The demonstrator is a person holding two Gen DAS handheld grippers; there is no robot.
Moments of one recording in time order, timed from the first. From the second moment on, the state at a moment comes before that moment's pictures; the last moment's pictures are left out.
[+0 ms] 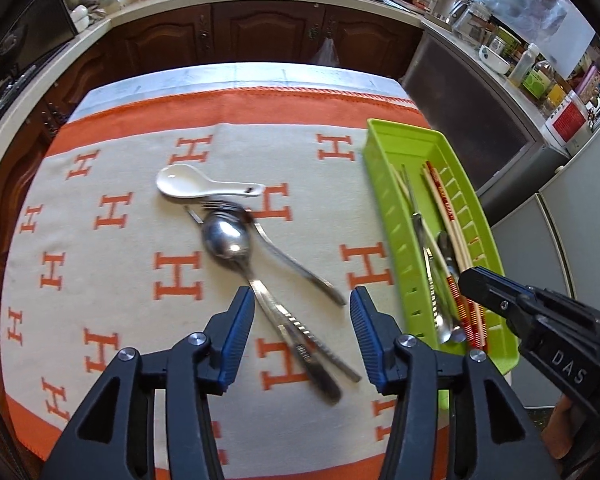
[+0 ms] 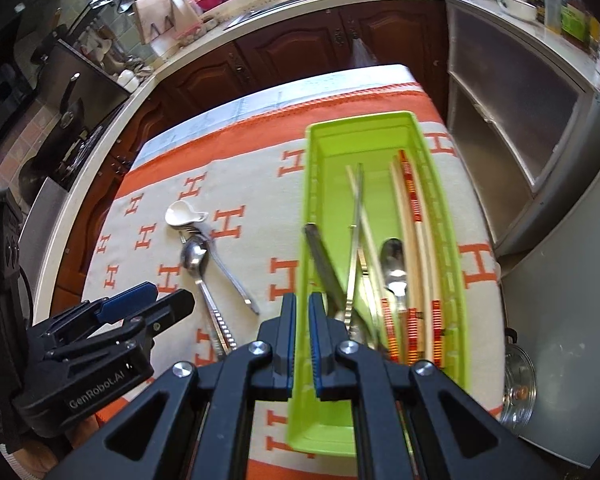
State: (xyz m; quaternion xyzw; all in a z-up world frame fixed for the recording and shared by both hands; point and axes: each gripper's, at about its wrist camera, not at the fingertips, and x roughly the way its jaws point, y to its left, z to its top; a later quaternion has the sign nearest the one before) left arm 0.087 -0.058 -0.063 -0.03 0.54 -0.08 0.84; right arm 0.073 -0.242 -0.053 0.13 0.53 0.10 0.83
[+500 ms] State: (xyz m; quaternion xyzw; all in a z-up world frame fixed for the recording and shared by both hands) left arm 0.056 0.034 -0.078 -0.08 0.54 -0.02 0.84; right arm 0.082 -0.152 -0.058 0.07 0.55 0.19 0.81
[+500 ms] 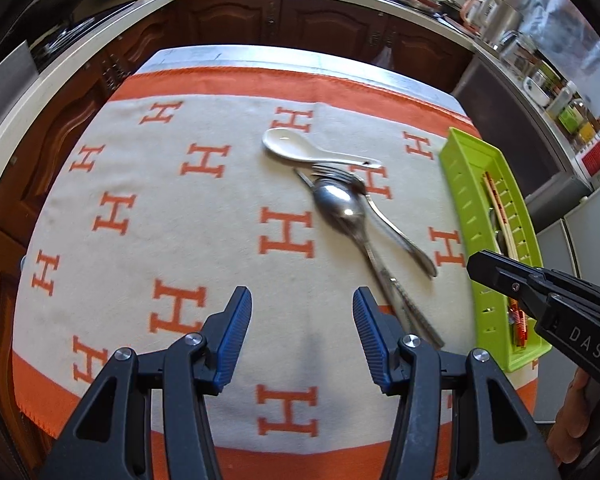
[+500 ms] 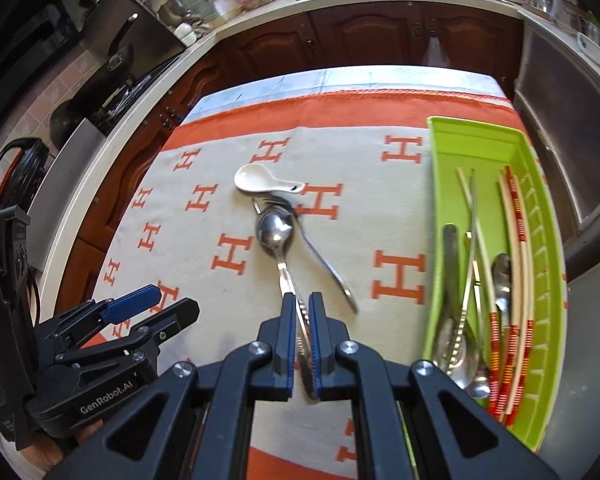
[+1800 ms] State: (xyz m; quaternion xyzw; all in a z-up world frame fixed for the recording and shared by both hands) left arm 0.135 0.078 -0.105 -0.11 0.56 -0.05 0.82; right arm 0.147 -0.096 -0.125 -0.09 0.55 0.19 0.81
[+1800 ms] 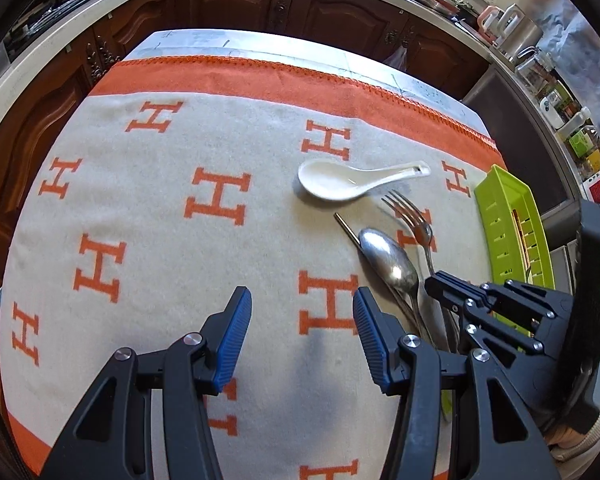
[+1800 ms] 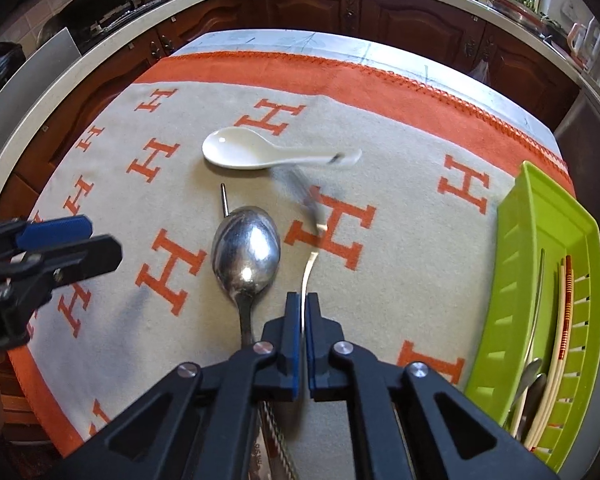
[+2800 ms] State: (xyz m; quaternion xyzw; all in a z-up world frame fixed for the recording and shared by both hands) left arm 0.170 0.076 -0.118 -0.14 0.57 -0.09 0.81; right arm 0.144 -0.111 -0.111 -0.03 0.54 0.17 0.82
